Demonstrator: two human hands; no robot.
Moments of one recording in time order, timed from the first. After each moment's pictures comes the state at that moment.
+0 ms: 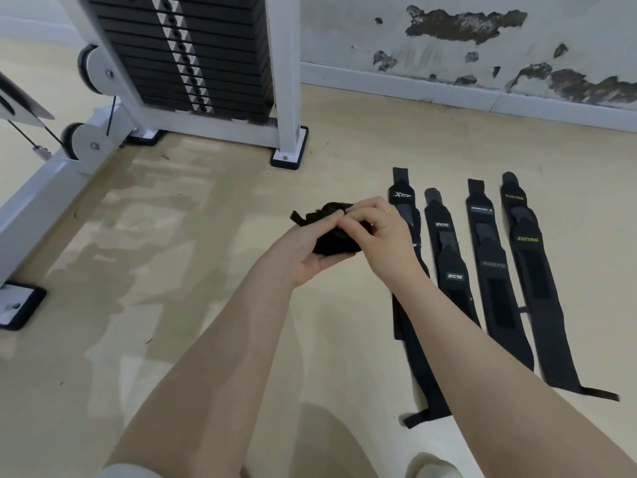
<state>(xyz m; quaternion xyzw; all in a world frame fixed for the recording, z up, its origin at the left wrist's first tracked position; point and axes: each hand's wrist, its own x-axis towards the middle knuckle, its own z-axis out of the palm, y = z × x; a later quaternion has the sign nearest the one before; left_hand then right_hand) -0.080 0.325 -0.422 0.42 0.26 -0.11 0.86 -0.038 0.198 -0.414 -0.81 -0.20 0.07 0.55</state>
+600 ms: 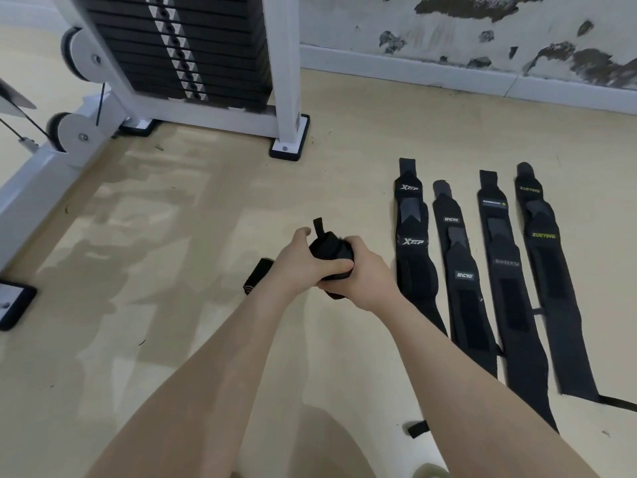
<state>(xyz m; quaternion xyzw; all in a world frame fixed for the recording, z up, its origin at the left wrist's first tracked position) -0.077 0.328 -0.465 0.77 0.28 -0.14 0.55 -0.039 0.199 -0.477 -0.88 -0.16 0.24 0.37</state>
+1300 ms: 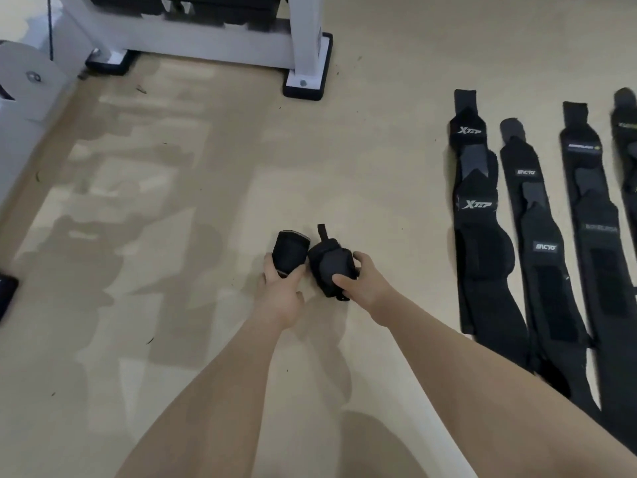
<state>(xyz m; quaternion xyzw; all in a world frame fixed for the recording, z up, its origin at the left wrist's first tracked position) -0.115 0.408 -0.650 0.88 0.28 -0.26 0.30 -0.037 0.264 -0.645 -0.72 0.09 0.44 0.53</state>
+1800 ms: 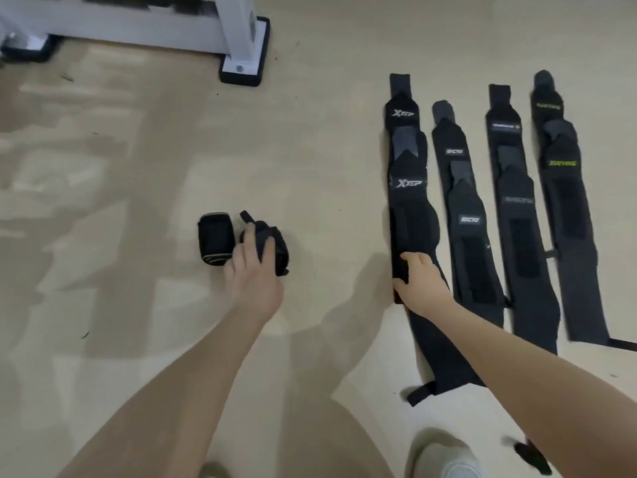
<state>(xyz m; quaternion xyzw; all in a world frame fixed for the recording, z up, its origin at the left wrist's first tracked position) -0.105 0.327 -0.623 0.96 0.21 -0.17 0.07 -0.015 0.080 -0.632 -0.94 -0.04 0.30 0.16</state>
